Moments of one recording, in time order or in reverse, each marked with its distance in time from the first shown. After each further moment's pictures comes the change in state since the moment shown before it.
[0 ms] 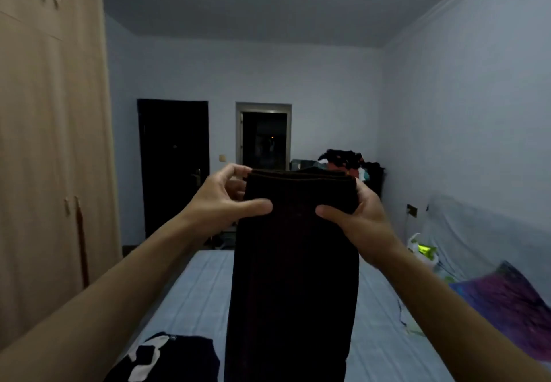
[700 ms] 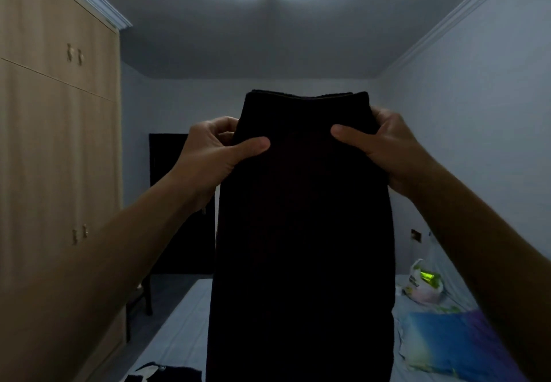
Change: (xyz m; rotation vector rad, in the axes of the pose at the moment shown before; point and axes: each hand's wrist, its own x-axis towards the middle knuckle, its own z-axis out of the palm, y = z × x) left_hand -0.005 0.166 0.092 -0.114 0.161 0.227; right_hand 0.019 -0.172 -0.115 -0.028 -0.069 -0.200
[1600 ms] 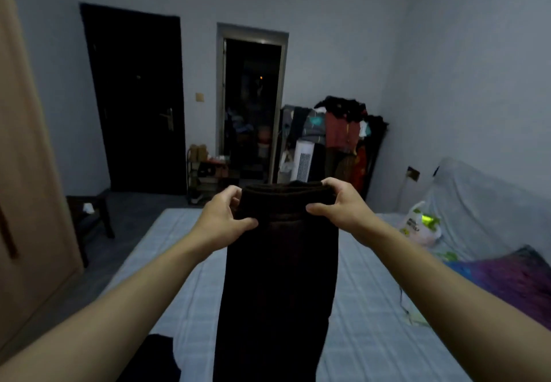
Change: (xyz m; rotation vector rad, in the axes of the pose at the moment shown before) left_hand 0.136 -0.548 -0.084 0.334 -0.147 -0.512; right_hand 0.131 0.527 0.084 -0.337 -0.099 0.643
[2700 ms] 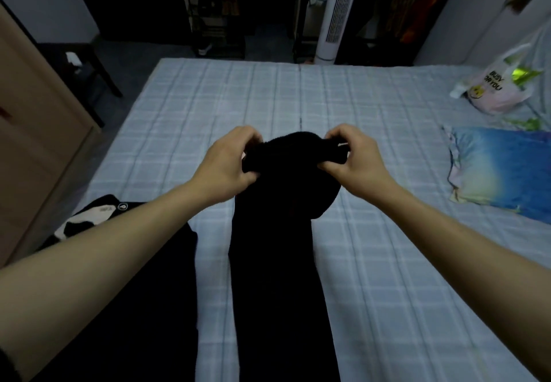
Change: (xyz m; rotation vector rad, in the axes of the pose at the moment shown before) left_hand 0.043 -0.258 0.110 0.406 -0.178 0.176; right_hand 0.055 0.284 0.110 -0.364 -0.021 -0.147
